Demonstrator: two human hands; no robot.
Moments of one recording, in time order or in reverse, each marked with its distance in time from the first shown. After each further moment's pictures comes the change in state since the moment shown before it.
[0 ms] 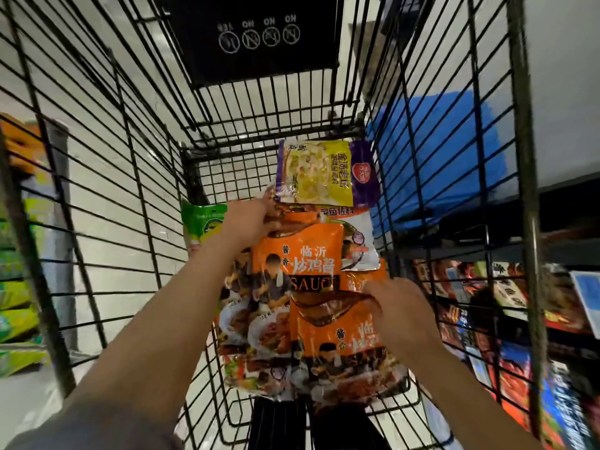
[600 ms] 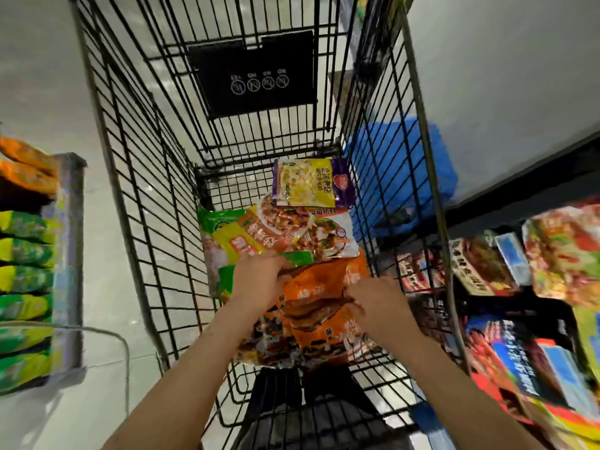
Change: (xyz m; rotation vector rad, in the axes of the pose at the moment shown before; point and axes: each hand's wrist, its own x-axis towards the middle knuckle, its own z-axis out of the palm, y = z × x) left_hand -0.181 0.069 -0.002 -0.009 0.142 0.054; right_hand -0.082 -0.032 -0.025 -0.145 0.004 -0.105
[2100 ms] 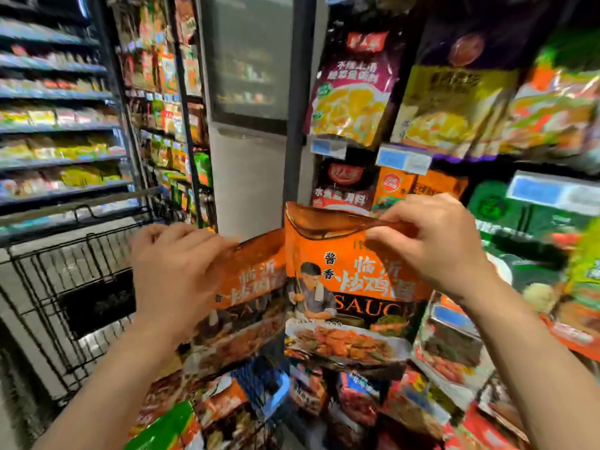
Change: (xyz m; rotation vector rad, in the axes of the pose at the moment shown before) left_hand -0.290 0.208 -0.213 -0.060 1.278 0.937; right_hand -0.433 -0.041 -0.269 -0.363 1.275 0.158
